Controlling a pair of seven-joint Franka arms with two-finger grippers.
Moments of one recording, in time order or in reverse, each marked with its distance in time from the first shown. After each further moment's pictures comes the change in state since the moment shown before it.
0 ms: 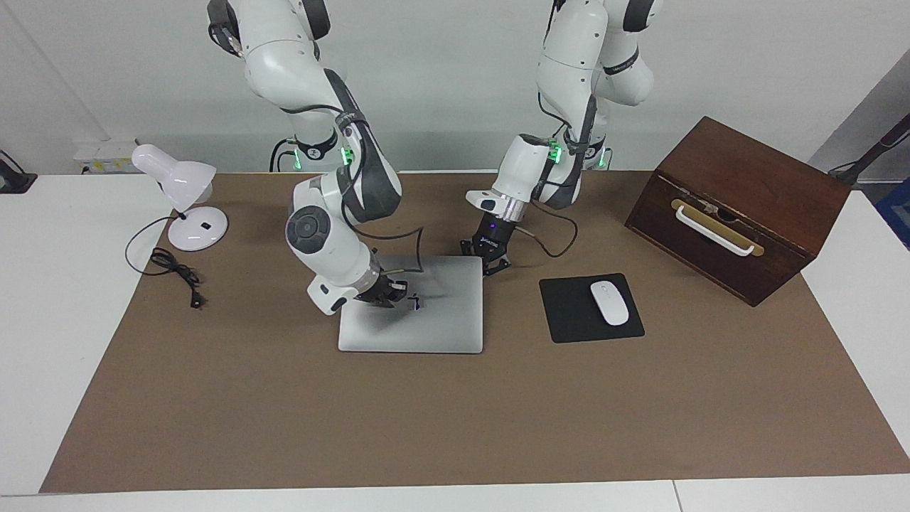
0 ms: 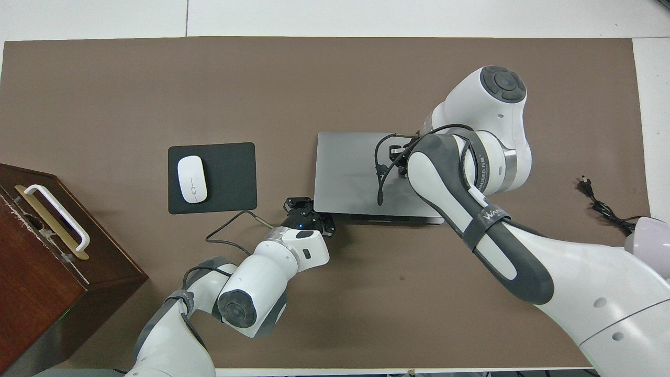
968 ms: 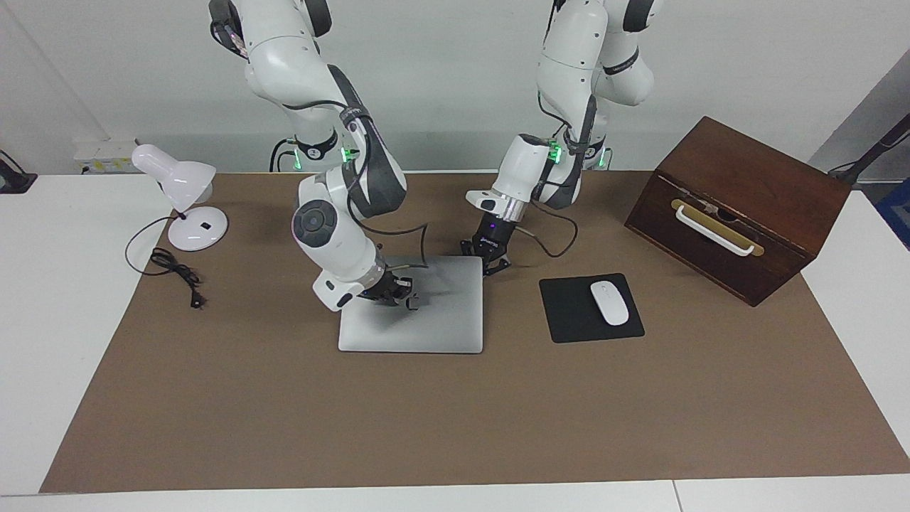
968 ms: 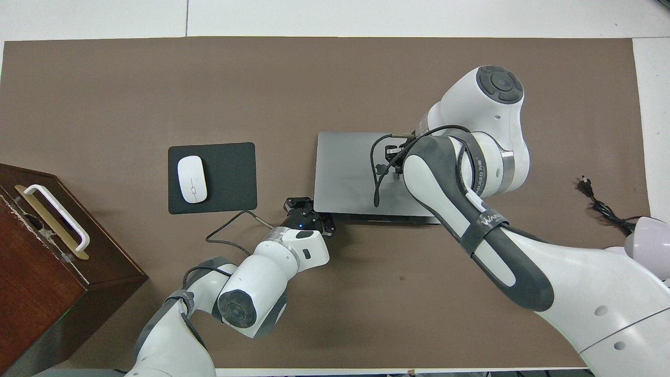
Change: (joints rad) left arm 0.000 0.000 0.000 -0.001 0.000 0.002 0.001; right arm 0.014 -0.021 0.000 0.017 0.000 -0.018 0.000
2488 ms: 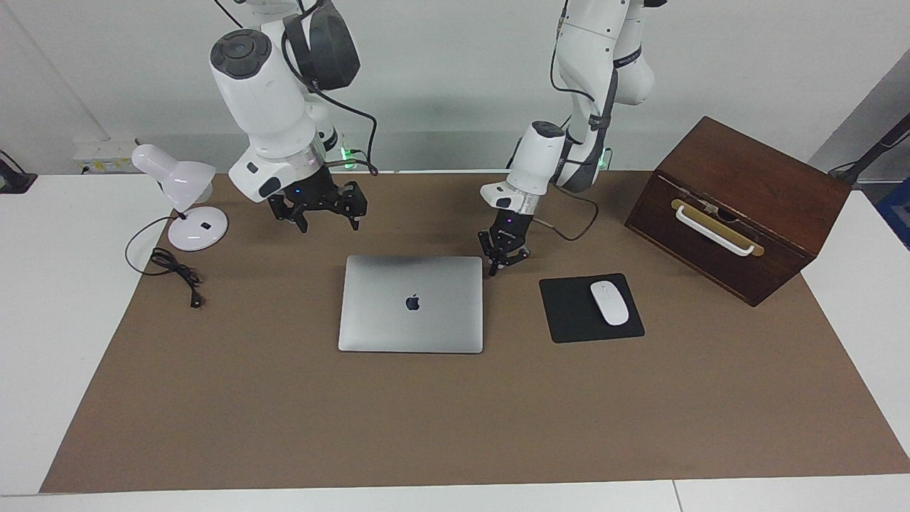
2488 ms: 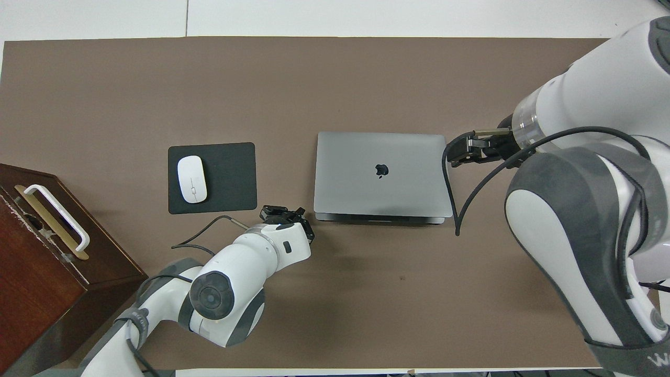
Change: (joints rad) left arm 0.060 -0.270 0.017 -0.054 0.000 -0.506 0.000; right arm -0.064 -0.354 -0.019 0.042 -0.176 -0.322 0.000
